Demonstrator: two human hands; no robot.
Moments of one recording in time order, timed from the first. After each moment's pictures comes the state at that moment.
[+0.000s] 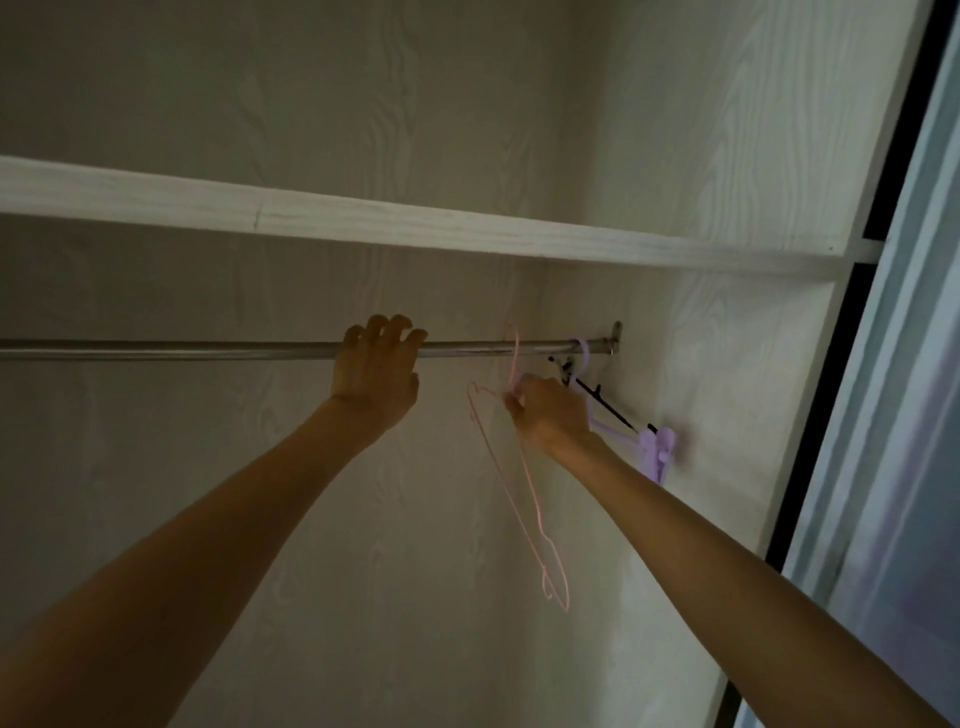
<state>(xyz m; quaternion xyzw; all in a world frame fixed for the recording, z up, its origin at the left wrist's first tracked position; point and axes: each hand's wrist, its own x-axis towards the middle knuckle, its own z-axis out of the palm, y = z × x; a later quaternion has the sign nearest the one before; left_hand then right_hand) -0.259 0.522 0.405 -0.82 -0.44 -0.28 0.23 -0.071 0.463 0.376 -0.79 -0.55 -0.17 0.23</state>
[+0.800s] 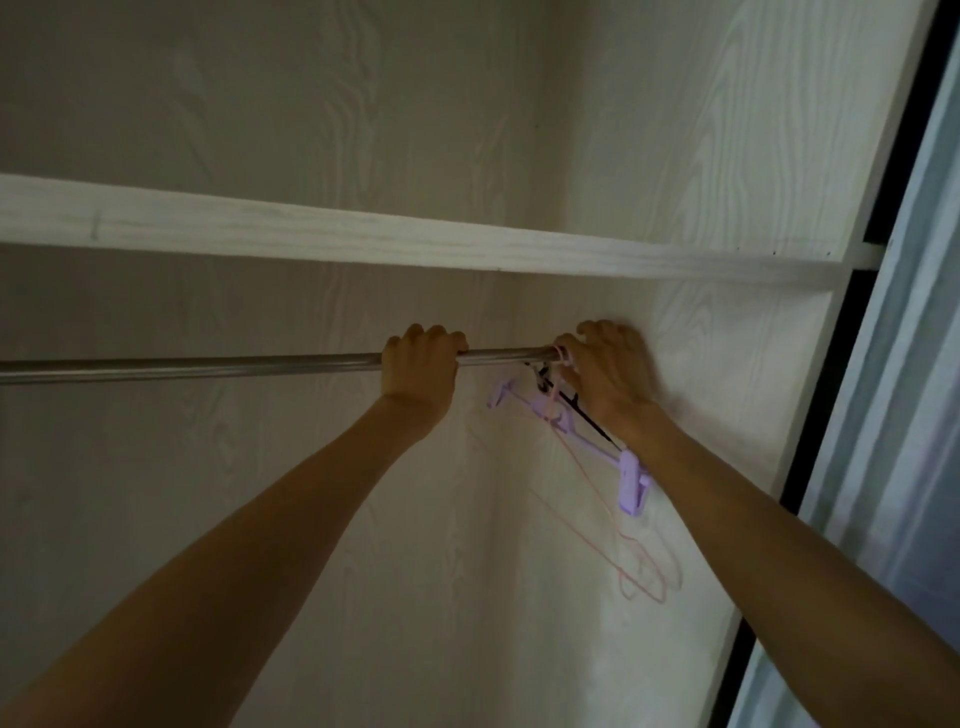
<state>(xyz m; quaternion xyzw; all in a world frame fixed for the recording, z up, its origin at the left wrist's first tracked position) -0.169 0.539 0.411 -0.82 -0.41 -0.37 0.17 0.035 0.459 0.417 -0.73 -0.55 -0.39 0.12</state>
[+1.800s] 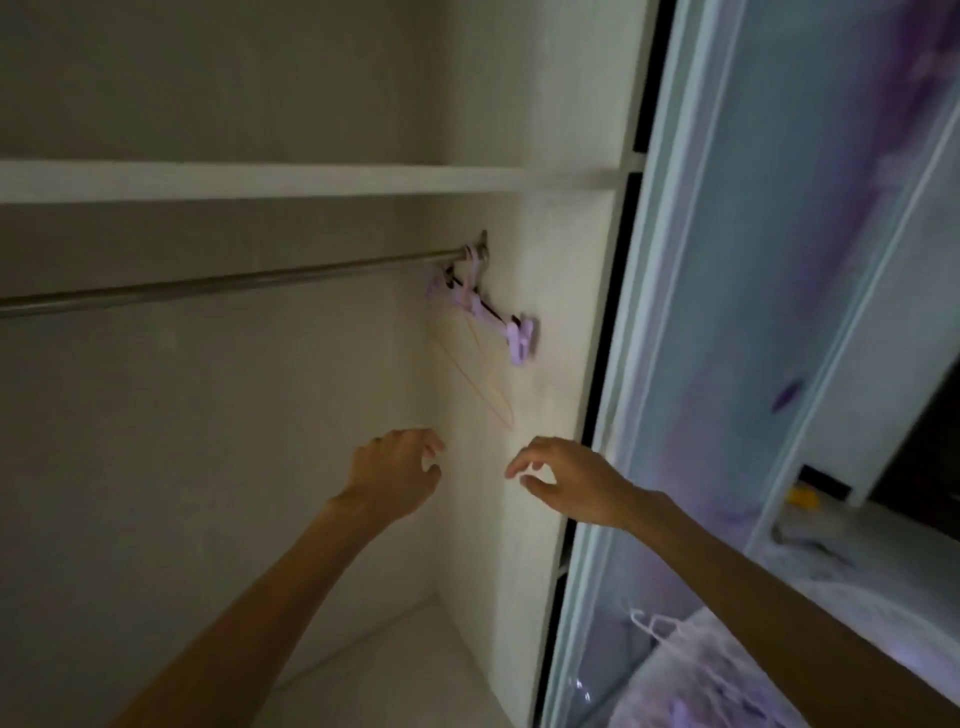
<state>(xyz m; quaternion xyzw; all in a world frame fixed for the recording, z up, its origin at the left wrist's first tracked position) -0.244 0.333 0.311 -0.92 -0.35 -0.13 -0.11 -0.063 0.200 0.289 -0.76 -0.62 0.05 0.21</state>
